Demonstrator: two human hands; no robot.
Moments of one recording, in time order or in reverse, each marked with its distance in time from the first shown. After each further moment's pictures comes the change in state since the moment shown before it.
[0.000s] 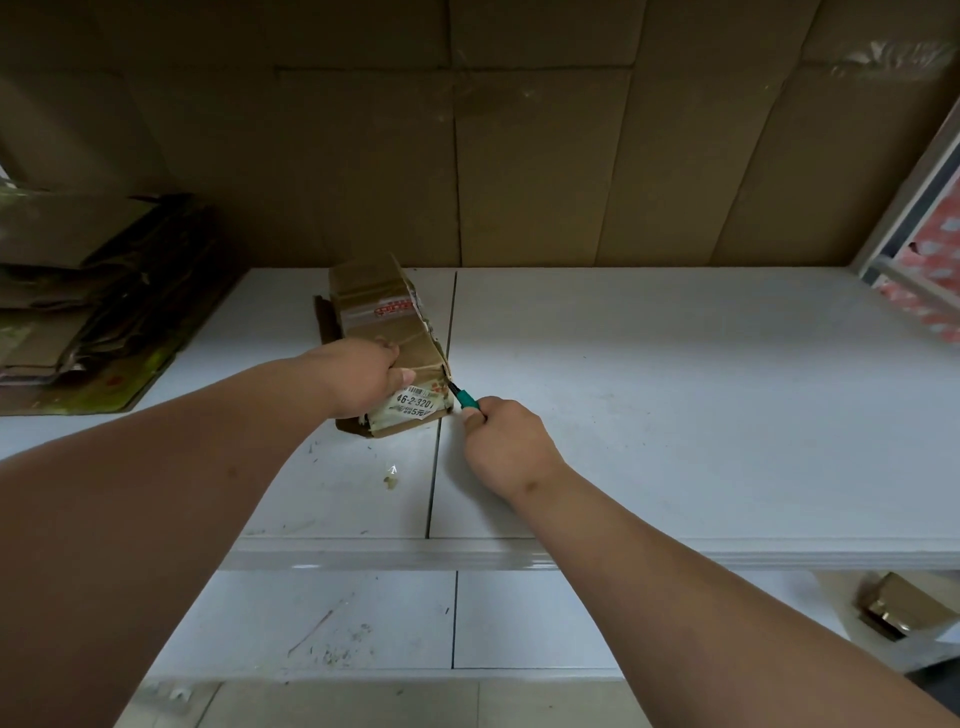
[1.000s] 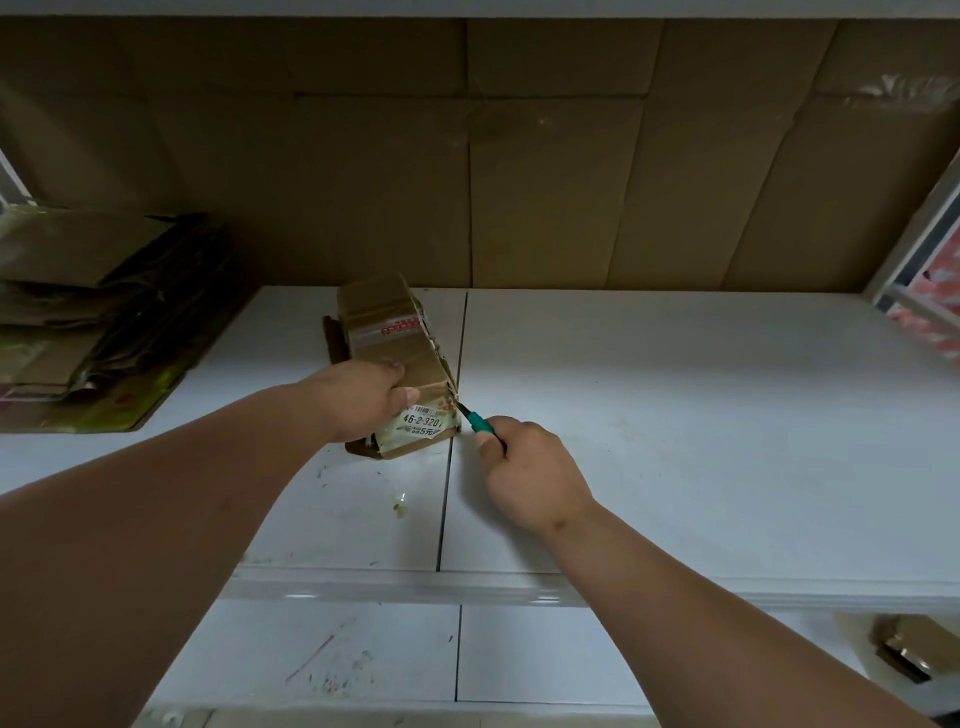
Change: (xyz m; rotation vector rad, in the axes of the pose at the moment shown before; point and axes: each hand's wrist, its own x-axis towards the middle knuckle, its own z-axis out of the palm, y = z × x) left_hand 0.002 -0.015 0.003 -0.130 0.032 0.009; right_hand -0.001 0.004 -0.007 -0.100 0.038 -0.159
